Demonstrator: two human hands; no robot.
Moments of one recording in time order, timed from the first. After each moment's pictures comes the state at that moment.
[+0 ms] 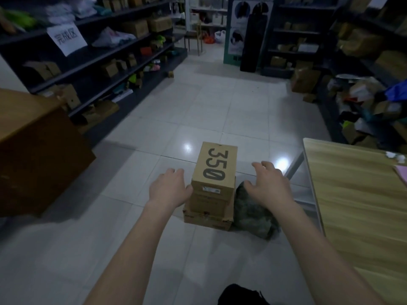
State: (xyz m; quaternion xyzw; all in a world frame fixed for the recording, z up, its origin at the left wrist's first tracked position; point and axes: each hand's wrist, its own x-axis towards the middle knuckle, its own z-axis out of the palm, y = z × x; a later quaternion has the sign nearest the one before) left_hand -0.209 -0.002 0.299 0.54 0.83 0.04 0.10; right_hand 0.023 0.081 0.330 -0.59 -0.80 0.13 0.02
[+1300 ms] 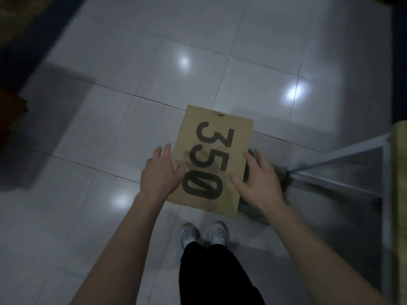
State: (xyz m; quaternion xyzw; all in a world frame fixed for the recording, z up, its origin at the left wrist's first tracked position) left_hand -0.308 0.378 -0.005 0.42 0.86 0.06 0.29; right_hand -0.077 0.456 0.019 -0.56 -0.78 0.28 -0.05
